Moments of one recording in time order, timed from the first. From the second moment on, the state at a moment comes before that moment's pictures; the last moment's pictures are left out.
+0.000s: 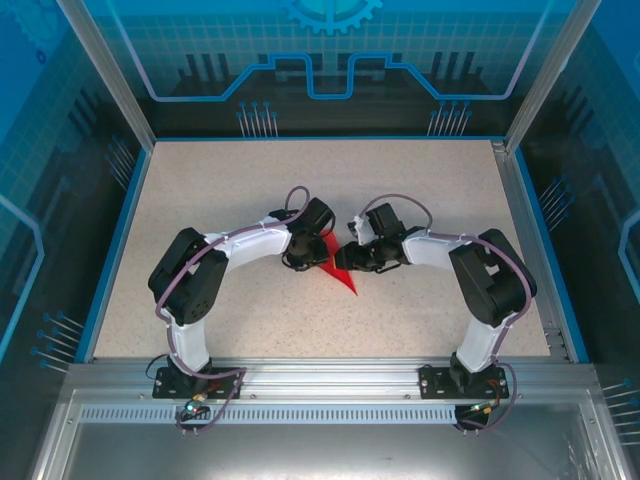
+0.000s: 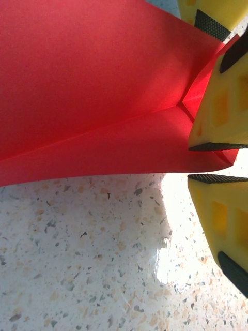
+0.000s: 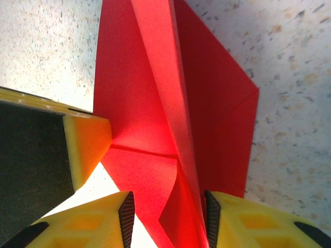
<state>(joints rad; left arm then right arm) -0.64 1.87 1.25 -0.66 0.04 -0.97 0.50 1.78 0.93 -0.18 -0.57 0.45</state>
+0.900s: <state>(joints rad) -0.63 1.85 1.20 -0.63 0.03 -0.97 0.63 1.82 1.06 -0.39 -0.28 0.37</state>
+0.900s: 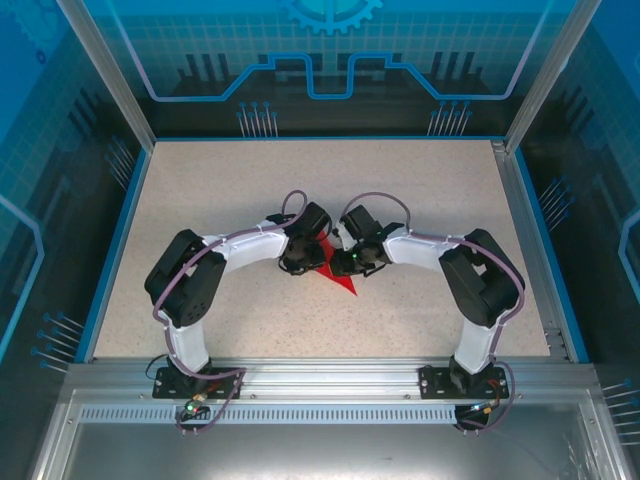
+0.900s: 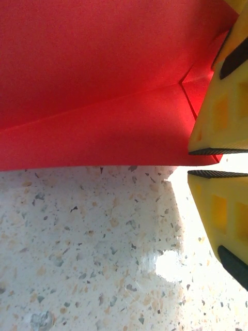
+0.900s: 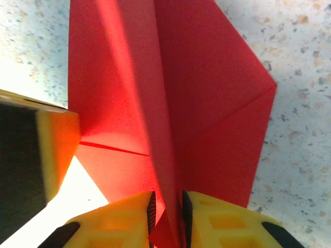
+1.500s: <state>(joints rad) -0.63 1.75 1.13 -0.57 0.03 -0.97 0.64 1.83 1.09 -0.44 -0.22 0.35</state>
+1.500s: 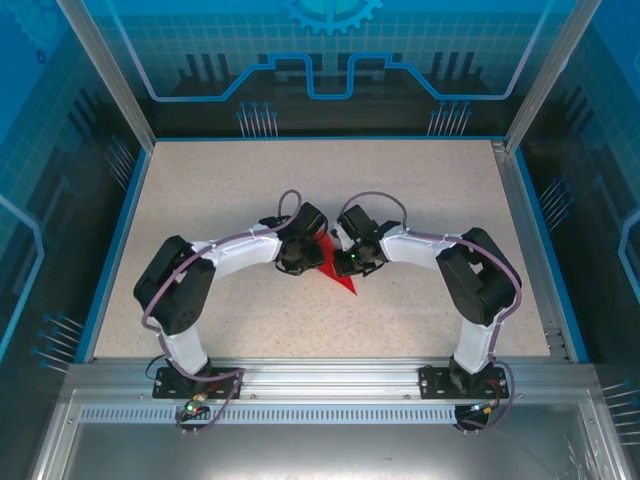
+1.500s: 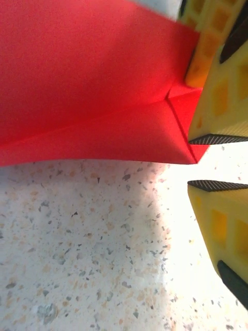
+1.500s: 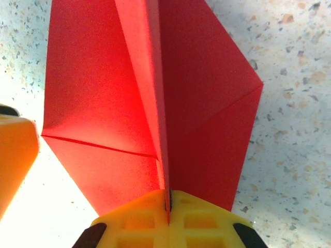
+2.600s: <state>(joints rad) -0.55 1.46 0.94 -0.54 -0.14 -1.01 0.60 2.09 1.55 -0.81 0.13 0.58</state>
